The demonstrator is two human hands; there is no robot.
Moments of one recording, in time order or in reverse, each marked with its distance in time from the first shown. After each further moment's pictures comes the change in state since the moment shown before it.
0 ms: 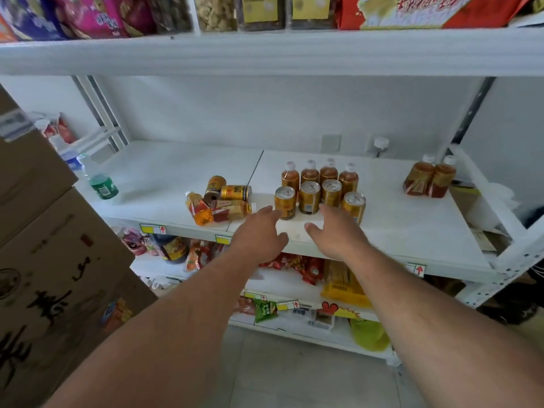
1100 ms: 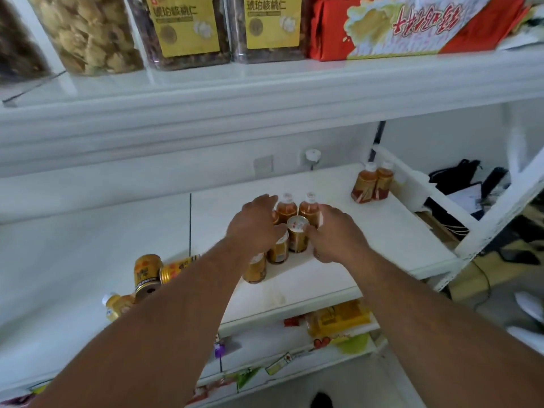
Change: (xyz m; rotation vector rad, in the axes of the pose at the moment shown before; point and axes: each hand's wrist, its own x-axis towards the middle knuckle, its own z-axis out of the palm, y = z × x) left_hand 0.223 0.008 -0.028 -0.044 -0.085 0.384; right_hand 0.124 0.005 -0.021 -0.014 0.268 0.395
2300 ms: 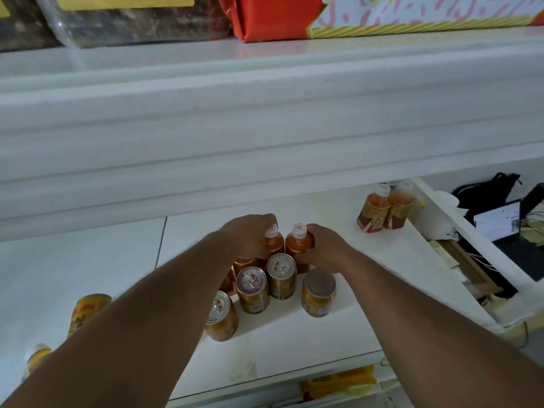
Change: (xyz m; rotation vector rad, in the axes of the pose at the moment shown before) left_hand 0.151 -0.012 0.049 0.214 -0.294 0.086; right_hand 0.154 0.065 0.033 0.178 -0.360 -0.073
